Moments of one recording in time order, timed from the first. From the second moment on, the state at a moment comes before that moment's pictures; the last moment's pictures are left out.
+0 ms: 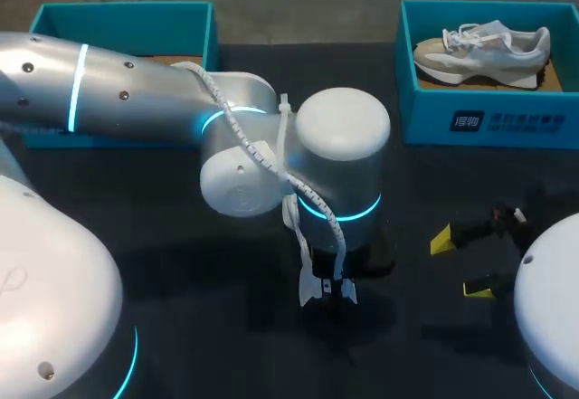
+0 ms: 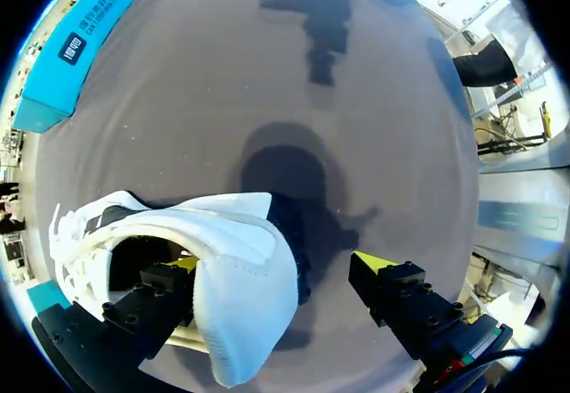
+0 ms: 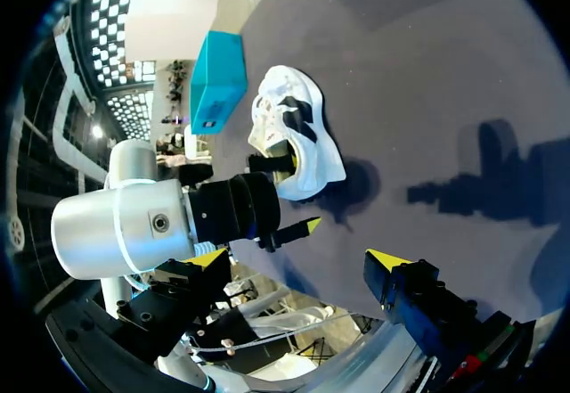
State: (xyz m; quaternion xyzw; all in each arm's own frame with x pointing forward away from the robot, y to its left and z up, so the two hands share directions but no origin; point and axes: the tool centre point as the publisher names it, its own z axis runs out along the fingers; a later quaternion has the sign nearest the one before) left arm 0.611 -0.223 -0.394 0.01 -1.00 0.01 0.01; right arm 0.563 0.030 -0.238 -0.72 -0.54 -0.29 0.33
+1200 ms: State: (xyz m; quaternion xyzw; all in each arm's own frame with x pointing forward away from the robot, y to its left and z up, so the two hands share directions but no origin) left arm 0.624 -0.226 -0.405 0.04 -1.00 -0.01 -0.02; right arm 0.563 0.030 -0.238 -0.72 -0.54 -0.29 0.33
